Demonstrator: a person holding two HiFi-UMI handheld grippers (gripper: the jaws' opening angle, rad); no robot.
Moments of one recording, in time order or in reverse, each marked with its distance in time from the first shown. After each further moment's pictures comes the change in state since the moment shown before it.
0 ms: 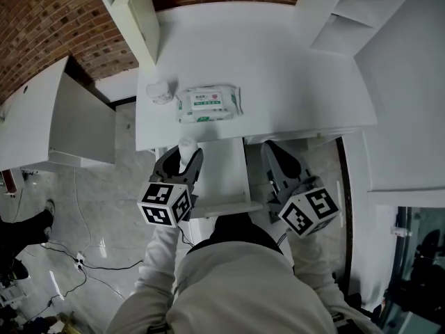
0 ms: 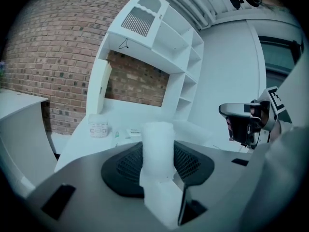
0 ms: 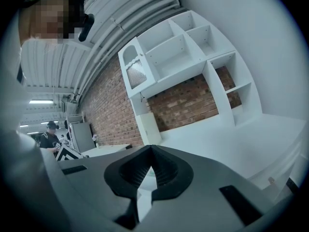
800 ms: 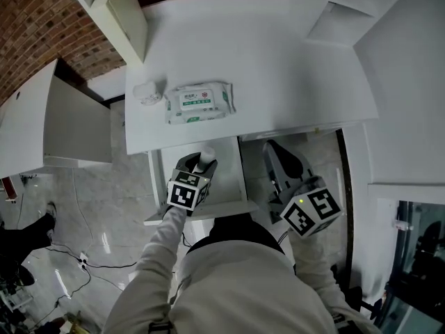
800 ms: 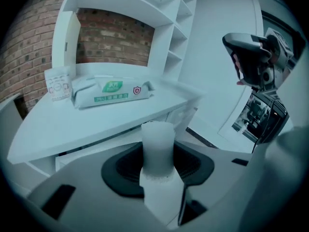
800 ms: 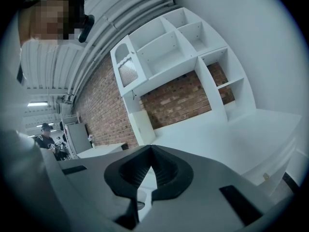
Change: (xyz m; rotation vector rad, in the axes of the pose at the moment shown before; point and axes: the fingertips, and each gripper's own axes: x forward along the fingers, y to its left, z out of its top) left arm 0.083 -0.025 -0.133 0.150 0.409 -0.151; right arm -0.002 -0.038 -0.011 0.044 0.026 -0.050
